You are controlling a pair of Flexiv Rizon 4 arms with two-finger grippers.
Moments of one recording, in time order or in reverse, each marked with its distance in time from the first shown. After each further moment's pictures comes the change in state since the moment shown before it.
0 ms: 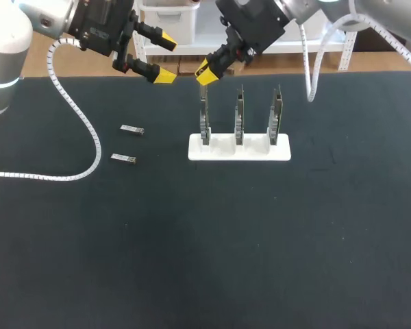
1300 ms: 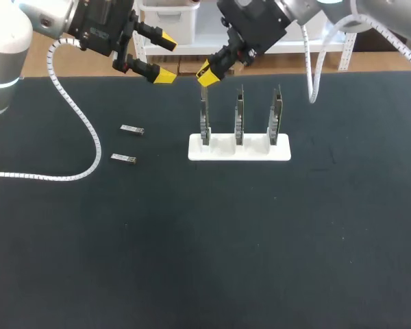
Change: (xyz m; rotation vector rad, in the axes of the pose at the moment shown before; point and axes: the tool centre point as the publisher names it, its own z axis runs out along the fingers) left arm 0.000 0.000 0.000 0.000 0.000 0.000; right arm 0.003 0.002 0.000 0.006 0.002 0.016
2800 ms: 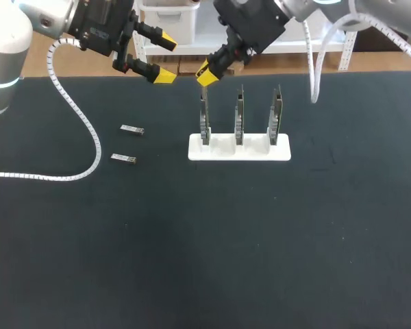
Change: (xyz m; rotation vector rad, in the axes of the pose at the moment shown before) left arm 0.000 0.000 0.000 0.000 0.000 0.000; right arm -0.004 0.007 -0.001 0.031 0.046 0.019
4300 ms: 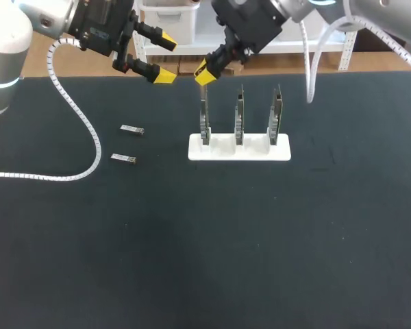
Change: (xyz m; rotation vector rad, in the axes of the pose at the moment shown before) left arm 0.000 0.000 0.000 0.000 0.000 0.000; right arm 0.001 -0.011 0.004 0.002 -0.008 0.018
